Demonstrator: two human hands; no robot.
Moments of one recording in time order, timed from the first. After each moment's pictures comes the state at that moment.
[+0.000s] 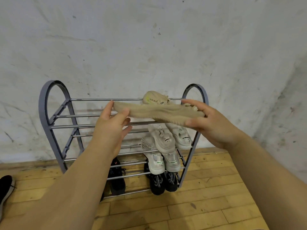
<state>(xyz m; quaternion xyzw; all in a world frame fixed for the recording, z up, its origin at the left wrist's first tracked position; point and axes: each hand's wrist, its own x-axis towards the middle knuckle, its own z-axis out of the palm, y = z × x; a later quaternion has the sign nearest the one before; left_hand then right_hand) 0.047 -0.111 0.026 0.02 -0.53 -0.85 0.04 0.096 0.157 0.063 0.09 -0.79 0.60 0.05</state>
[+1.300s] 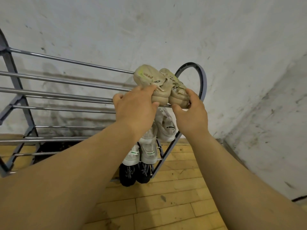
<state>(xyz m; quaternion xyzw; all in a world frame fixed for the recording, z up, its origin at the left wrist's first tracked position) -0.027 0.016 -0.028 -0.13 -0.92 -0.31 0.20 0.001 0.184 -0.028 -0.12 -0.89 0.33 0.29</state>
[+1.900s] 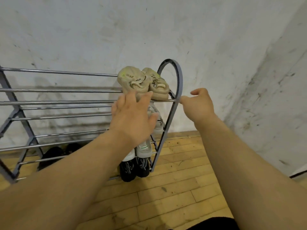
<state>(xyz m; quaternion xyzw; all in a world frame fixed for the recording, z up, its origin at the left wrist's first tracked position) 0.044 0.026 -0.015 -0.22 -0.93 -0.26 0.14 0.057 0.223 0.020 -0.25 -0.83 0.44 0.23</state>
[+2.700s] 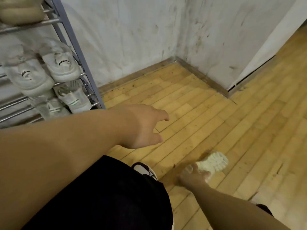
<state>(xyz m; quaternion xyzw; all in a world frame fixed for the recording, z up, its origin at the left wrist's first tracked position) 0.185 0.204 -0.081 -0.57 -0.78 0.05 -0.26 0.417 0.362 -0.435 -0.56 -0.69 0.35 -0.30</state>
